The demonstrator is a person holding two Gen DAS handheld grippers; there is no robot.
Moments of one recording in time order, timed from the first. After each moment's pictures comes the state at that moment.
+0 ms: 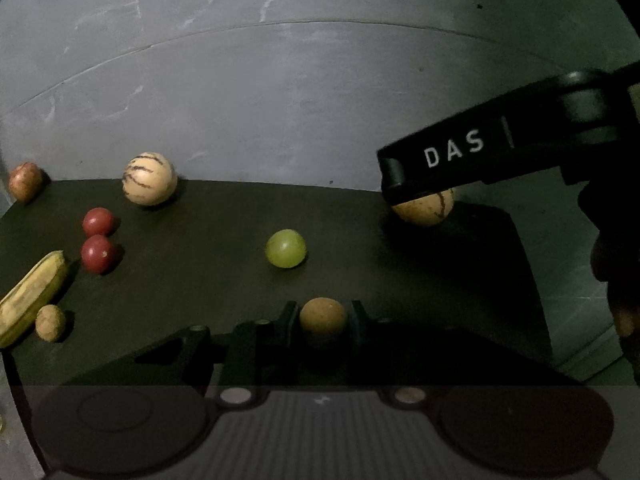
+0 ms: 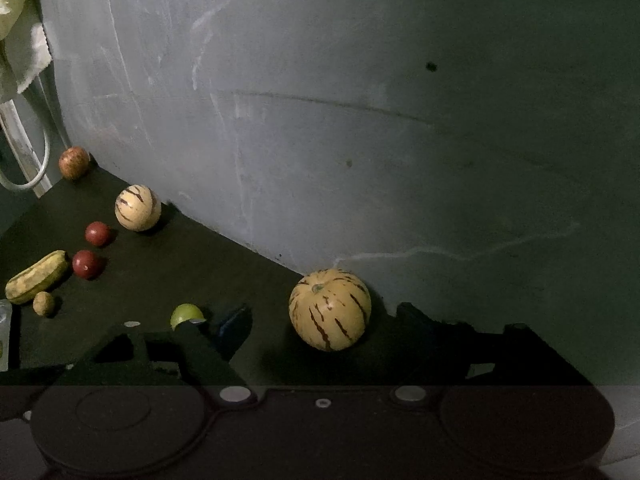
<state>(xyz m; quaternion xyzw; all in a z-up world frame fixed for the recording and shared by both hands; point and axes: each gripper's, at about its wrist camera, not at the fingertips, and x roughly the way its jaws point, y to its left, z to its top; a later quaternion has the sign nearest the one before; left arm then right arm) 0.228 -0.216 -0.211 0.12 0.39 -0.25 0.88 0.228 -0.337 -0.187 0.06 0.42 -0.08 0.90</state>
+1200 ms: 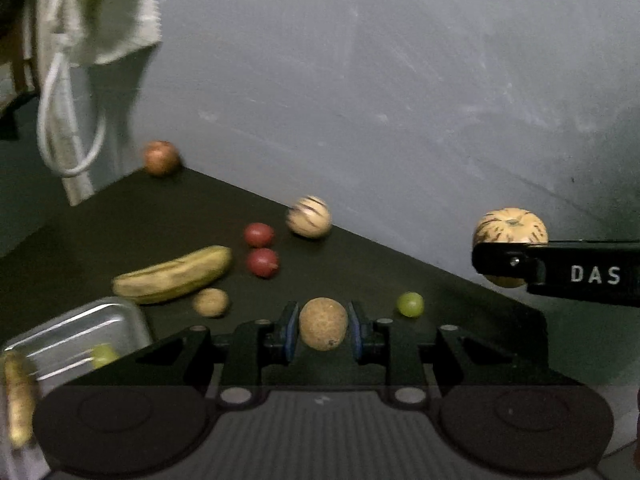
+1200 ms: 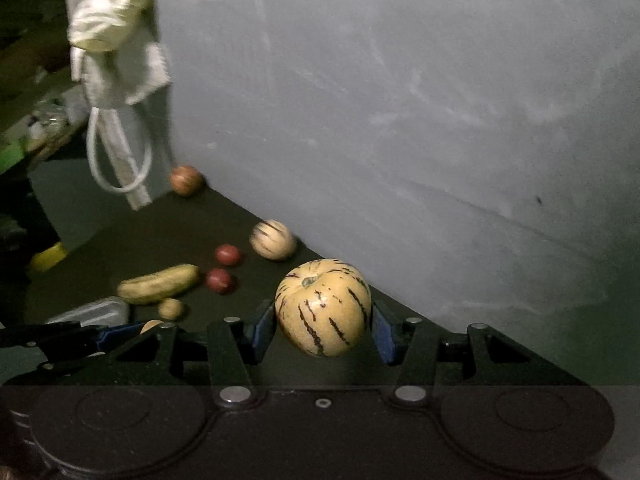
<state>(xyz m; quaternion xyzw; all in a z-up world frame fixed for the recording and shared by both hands) 0.205 -0.100 -0.128 -0.01 0.35 -0.12 0.93 0.190 -0.271 -0.103 0.04 0.36 0.05 0.93</state>
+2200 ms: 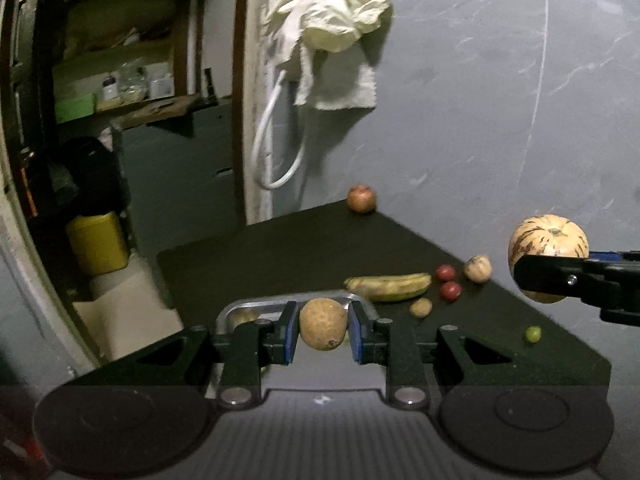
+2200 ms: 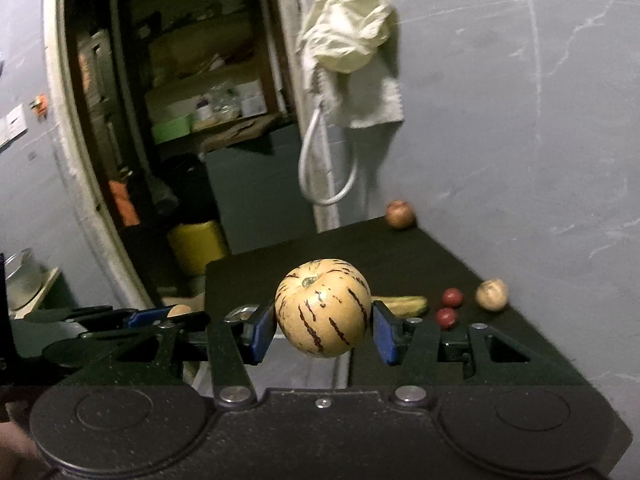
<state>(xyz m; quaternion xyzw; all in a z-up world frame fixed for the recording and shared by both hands) 0.074 0.048 -0.064 -0.07 0.29 0.08 0.95 0.120 -0.134 -0.027 0.00 0.30 0.28 0.91</state>
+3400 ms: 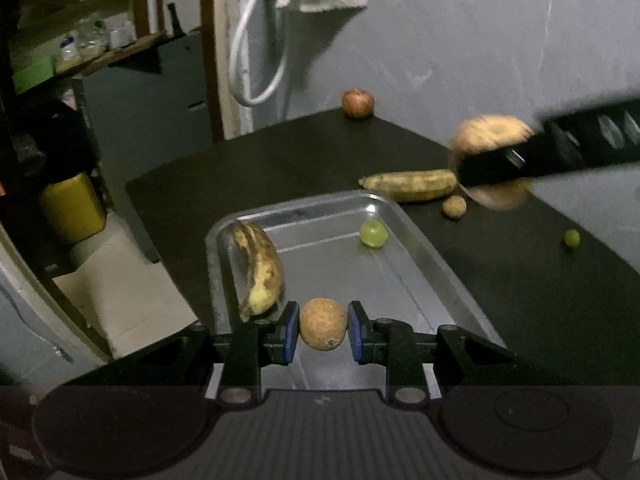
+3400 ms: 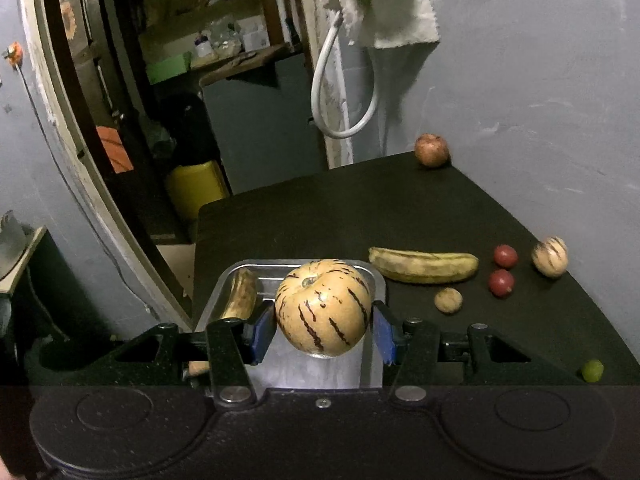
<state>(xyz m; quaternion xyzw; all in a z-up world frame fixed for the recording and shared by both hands) 0.108 0.078 -0.159 -0.04 0.39 0.02 0.92 0.177 -0.055 -0.091 -0.04 0.39 0.29 0.88</state>
